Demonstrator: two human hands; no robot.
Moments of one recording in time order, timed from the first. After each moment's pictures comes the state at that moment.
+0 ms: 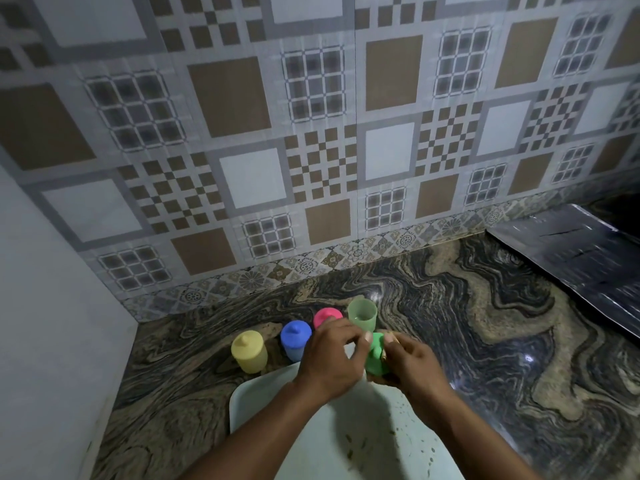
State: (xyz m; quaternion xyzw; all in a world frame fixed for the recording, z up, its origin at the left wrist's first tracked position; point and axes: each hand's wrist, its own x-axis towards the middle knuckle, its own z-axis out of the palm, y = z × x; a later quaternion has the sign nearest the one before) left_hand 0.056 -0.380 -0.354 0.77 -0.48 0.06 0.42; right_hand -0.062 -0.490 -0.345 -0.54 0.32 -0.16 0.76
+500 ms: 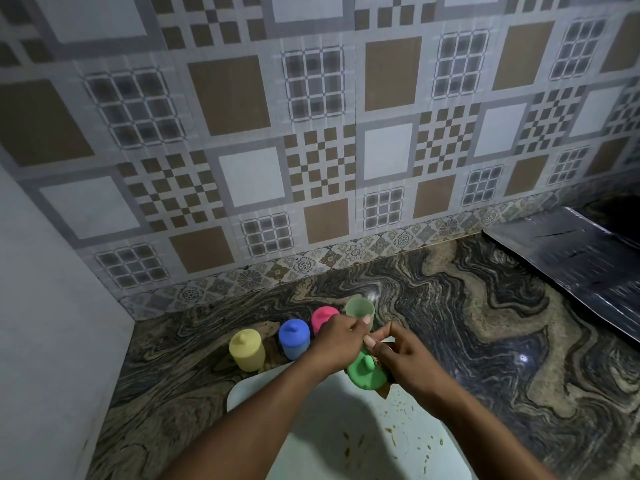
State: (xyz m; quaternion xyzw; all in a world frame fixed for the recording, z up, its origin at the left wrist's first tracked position) left_hand 0.063 -0.404 -0.332 0.82 -0.28 -0.28 0.41; right_hand -0.067 -0.493 -0.326 -0.67 0.23 -0.11 0.70
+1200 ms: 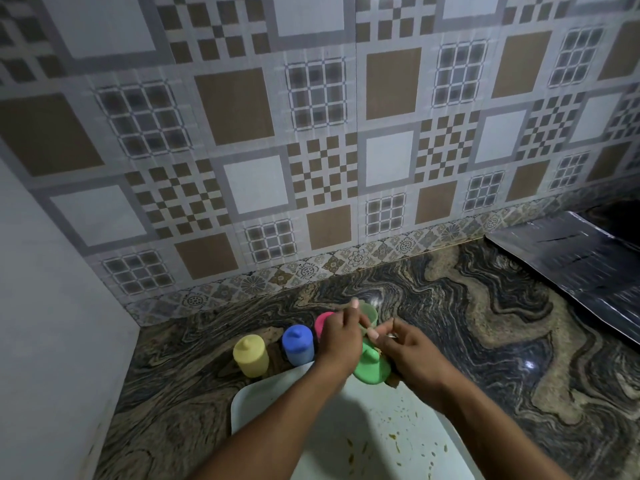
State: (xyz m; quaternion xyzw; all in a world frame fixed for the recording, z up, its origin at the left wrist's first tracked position) left_hand 0.052 -0.413 -0.329 0.77 -0.15 -0.21 0.59; right_hand -0.060 -0.499 -0.315 -0.63 0.21 -0.10 0.74
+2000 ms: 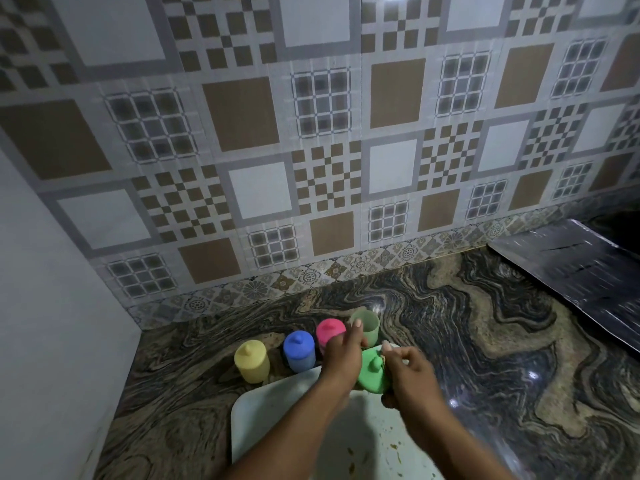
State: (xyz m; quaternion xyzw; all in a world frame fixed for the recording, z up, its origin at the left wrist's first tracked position) left_hand 0.045 -0.413 -0.345 0.74 -0.05 -0.27 0.61; right_hand -0.059 -0.469 -0.336 -0.55 0.37 -0.22 0.72
